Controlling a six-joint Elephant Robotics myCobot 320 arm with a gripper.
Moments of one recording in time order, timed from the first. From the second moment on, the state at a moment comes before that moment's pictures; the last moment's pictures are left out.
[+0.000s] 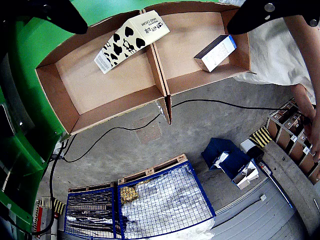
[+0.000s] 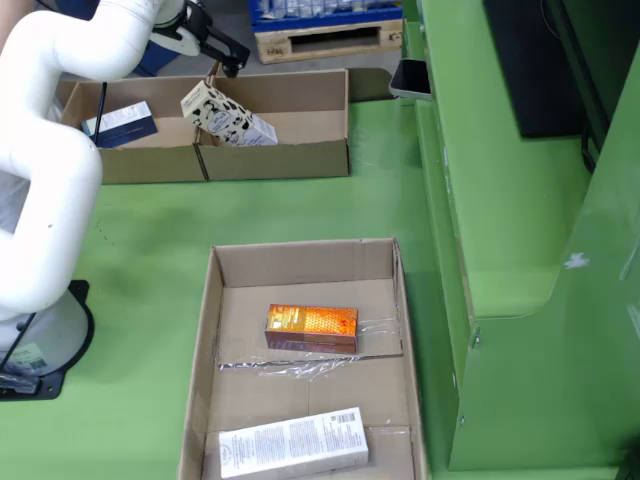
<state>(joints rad) 1.09 -0.91 -0.03 -0.08 1.92 -0.05</state>
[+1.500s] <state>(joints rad) 1.07 -0.85 -0.03 -0.08 1.85 -0.08</state>
